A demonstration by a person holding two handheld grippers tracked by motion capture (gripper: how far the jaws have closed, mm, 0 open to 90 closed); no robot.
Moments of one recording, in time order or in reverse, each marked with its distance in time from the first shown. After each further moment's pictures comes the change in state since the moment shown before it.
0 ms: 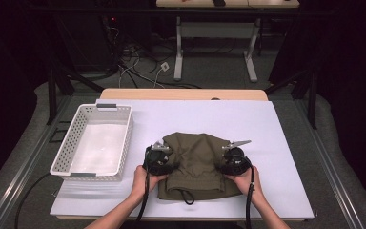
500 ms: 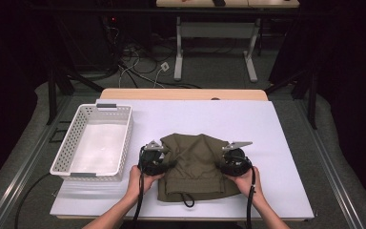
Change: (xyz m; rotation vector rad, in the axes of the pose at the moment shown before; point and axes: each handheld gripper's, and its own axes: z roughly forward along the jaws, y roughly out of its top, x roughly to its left) left arm 0.002 -0.001 -0.020 -0.052 -0.042 0.022; right arm 0.007 0.000 -0.010 -0.066 -0.003 -0.050
